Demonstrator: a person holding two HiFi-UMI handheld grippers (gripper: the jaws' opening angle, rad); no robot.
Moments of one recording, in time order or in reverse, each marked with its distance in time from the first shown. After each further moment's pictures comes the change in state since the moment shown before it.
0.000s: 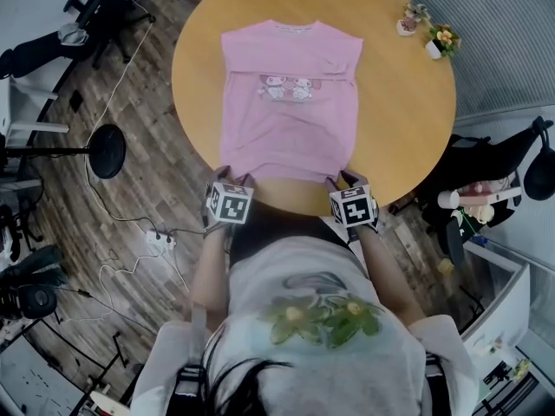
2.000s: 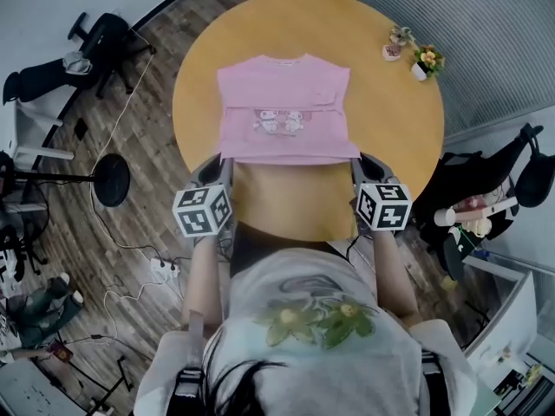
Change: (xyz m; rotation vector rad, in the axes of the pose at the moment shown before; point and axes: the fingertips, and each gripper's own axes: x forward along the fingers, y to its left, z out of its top) left arm -0.118 0.045 0.172 -0.302 -0.520 -0.068; right arm -0.110 -0.078 0.150 0.179 -0.472 -0.072
